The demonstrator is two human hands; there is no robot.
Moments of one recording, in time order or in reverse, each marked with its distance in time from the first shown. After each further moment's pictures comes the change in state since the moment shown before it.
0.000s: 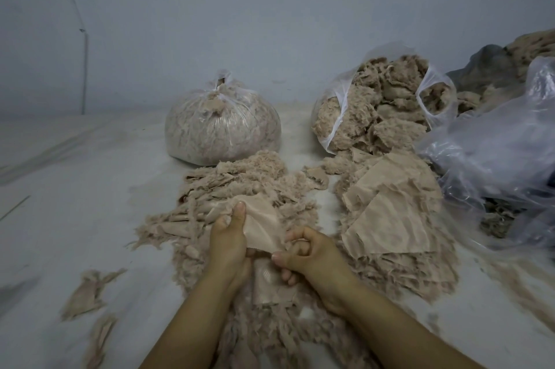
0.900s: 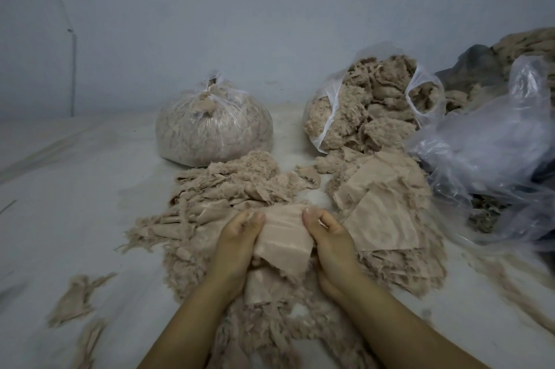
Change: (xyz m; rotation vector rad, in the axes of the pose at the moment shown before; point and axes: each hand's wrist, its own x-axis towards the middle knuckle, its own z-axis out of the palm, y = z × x) left_hand -0.005 -0.015 -0.009 0.248 -0.416 0.101; right_hand 0.008 -0.007 -0.011 0.293 0.352 -0.129
